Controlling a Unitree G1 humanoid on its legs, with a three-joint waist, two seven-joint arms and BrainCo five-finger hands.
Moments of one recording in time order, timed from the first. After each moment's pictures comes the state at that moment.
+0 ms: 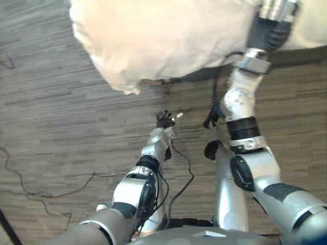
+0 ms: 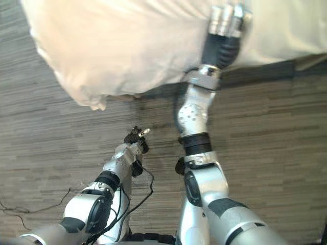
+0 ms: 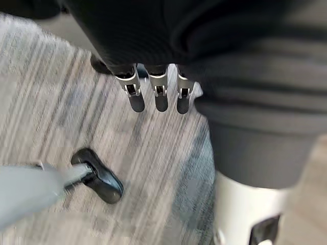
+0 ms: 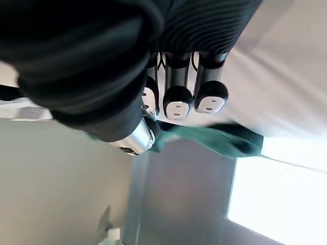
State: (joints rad) left arm -0.71 -0.10 0.21 1.00 -0.49 0.05 0.09; right arm -0.92 -0.05 -0.22 0.44 1.51 -0.56 0.42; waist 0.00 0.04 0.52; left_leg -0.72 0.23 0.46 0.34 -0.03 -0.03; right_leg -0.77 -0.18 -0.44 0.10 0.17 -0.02
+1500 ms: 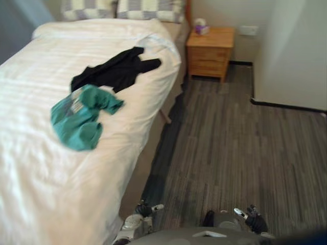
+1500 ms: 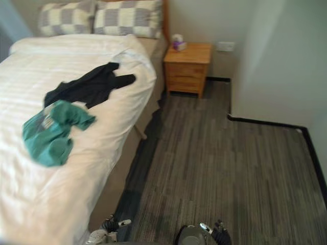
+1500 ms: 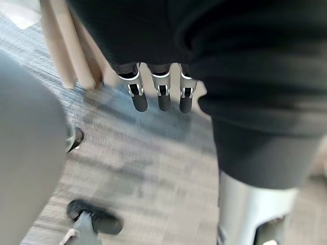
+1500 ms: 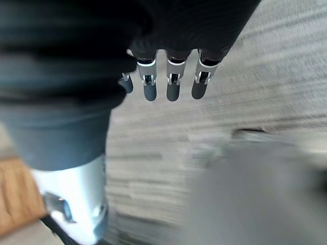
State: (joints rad) left arm 0.05 0.06 -0.11 1.02 -0.24 -0.04 0.09; right arm 0.15 -0.11 -0.13 1.05 0.24 -0.30 0.09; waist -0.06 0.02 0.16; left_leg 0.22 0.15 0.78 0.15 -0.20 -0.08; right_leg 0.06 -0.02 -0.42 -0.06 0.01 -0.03
